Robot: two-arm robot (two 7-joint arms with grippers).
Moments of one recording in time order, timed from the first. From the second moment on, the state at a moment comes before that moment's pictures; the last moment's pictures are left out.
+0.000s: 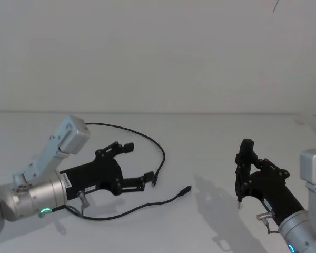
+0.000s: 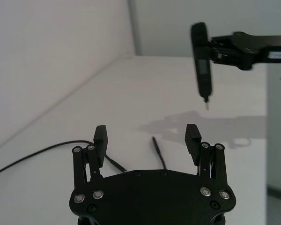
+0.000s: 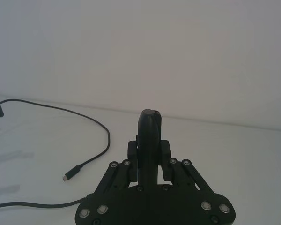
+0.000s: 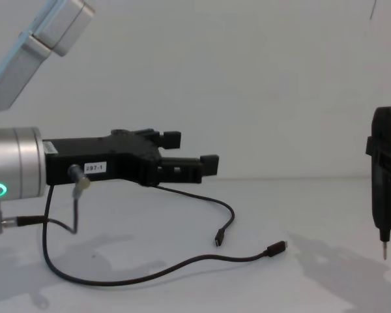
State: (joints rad) left arm -0.45 0.49 0.51 -1.47 -0.47 0.00 -0.70; right arm -0.01 0.34 -0.23 -1.77 0.29 0.03 0.07
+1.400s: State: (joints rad) left arm -0.60 0.60 0.68 -1.36 -0.42 0.11 -0.96; right arm -0.01 0.34 -0.23 -1.77 0.29 0.03 0.07
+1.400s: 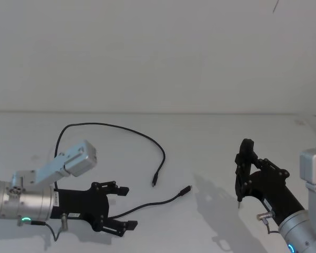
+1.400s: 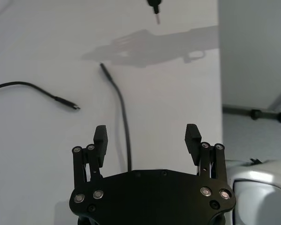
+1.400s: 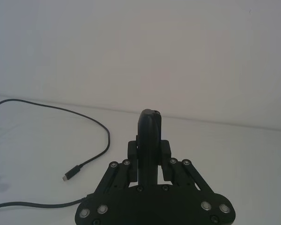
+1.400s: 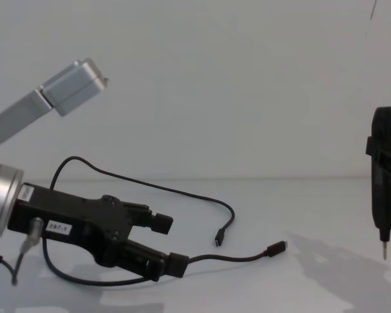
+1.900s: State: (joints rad) left arm -0.55 0.55 0.66 -1.35 -0.42 0.09 -0.82; right arm -0.01 0.34 -0.23 -1.77 0.29 0.03 0.07
